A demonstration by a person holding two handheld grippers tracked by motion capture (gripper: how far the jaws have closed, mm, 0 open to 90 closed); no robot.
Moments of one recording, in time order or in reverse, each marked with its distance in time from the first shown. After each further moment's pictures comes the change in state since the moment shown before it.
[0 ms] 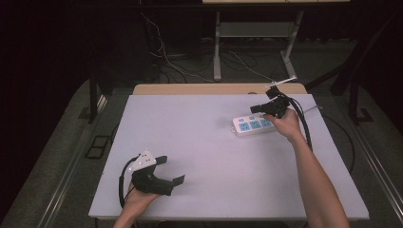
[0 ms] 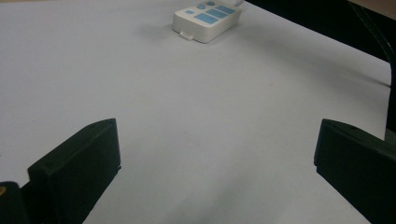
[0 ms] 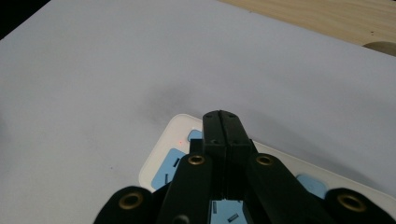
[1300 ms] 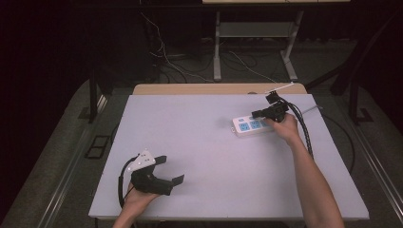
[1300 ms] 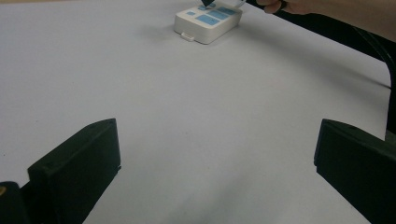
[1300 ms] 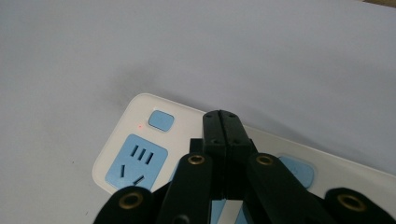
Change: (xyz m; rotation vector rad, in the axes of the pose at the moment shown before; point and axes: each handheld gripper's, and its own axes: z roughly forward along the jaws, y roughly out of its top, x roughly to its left) left arm 0.001 0.000 -0.001 -0.005 0.001 -0.003; right arm -0.024 -0.019 0.025 0.041 -0.009 0.063
